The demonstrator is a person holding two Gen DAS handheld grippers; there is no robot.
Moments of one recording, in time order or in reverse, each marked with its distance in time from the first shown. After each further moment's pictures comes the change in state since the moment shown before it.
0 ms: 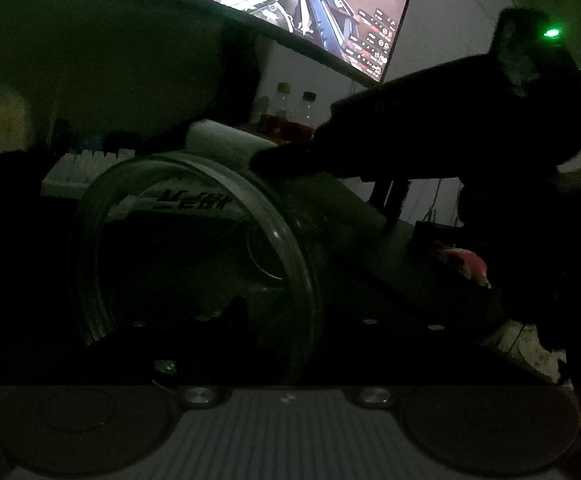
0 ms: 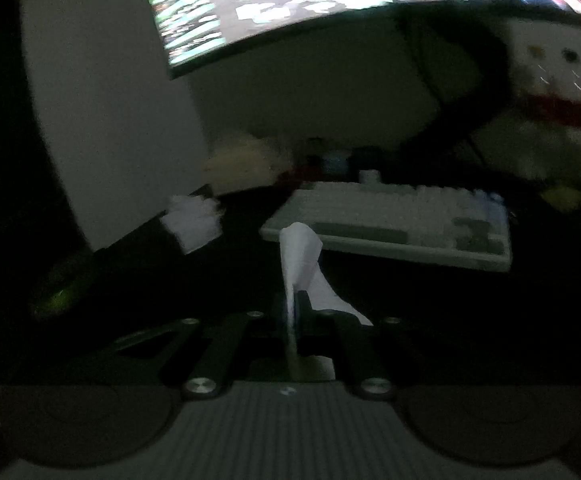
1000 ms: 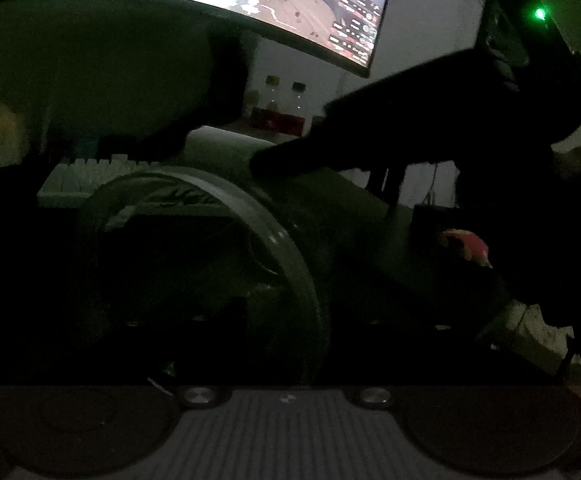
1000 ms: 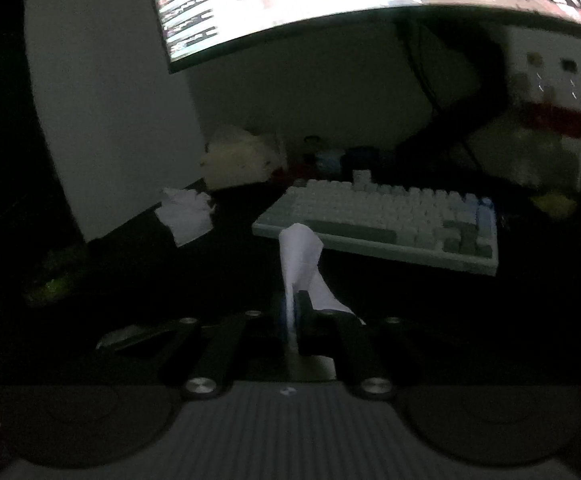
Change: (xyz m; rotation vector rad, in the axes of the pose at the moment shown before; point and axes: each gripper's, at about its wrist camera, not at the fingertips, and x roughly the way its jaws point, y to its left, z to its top) left arm -0.002 -0.008 0.000 0.089 0.034 0.002; right arm -0.005 -0.016 0.002 -0.026 0.004 -0.054
